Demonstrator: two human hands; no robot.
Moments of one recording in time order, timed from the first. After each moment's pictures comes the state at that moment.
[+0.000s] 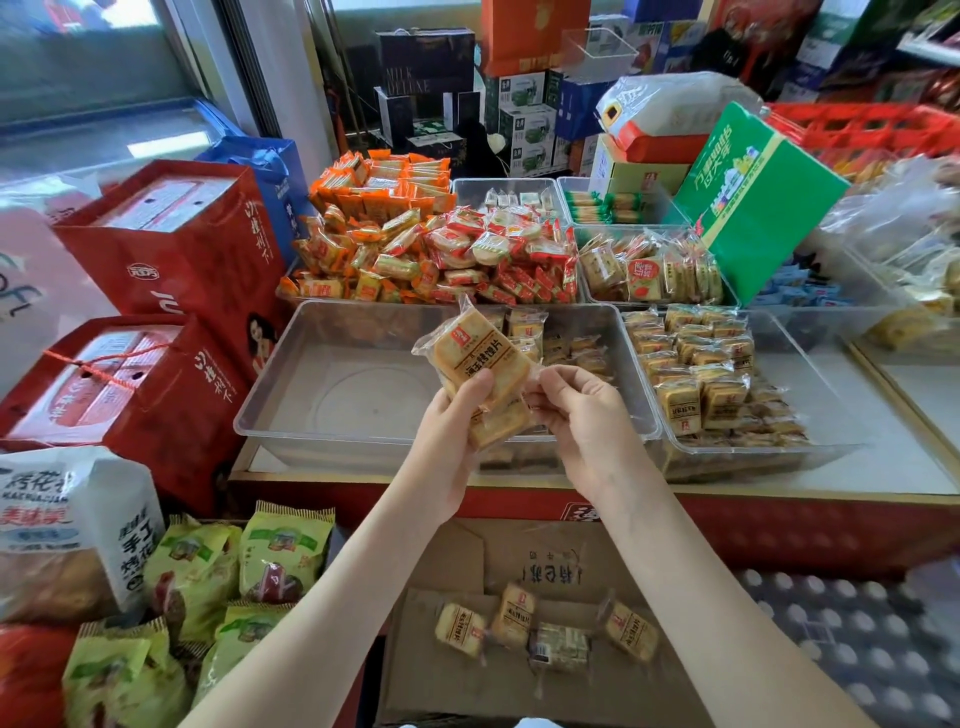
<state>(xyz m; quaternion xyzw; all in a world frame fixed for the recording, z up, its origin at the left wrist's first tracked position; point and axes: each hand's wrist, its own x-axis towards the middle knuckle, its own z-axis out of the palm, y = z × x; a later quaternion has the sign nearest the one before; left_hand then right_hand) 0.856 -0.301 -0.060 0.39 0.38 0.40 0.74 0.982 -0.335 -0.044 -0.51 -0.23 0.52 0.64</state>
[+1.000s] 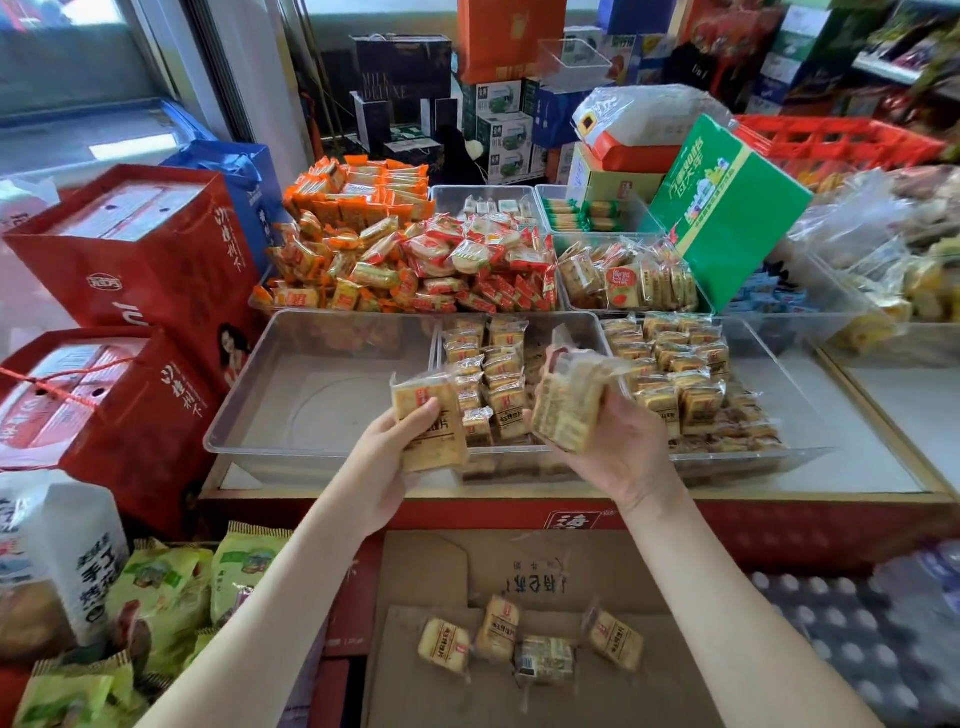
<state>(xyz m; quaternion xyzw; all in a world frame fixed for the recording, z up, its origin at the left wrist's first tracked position) 0.817 -0.273 -0.081 0.40 0.37 0.36 0.76 1.047 -0.330 -0.084 -0.11 -0.22 0.77 0.59</state>
